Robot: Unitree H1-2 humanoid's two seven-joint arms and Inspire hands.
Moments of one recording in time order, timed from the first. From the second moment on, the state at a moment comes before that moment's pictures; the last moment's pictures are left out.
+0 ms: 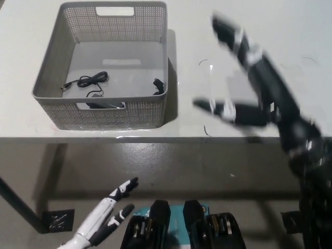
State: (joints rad) left_arm -0.01 0.22 -0.11 0.07 0.23 -0.29 -0.23; right_arm -0.42 -0.08 0.06 -0.38 -0.09 0.22 0.32
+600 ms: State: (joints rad) left_arm 0.09 0.17 -0.04 0.05 0.04 -0.27 -0.23; right_arm 0.02 0.04 0.12 0.00 0.07 -0.03 0.34
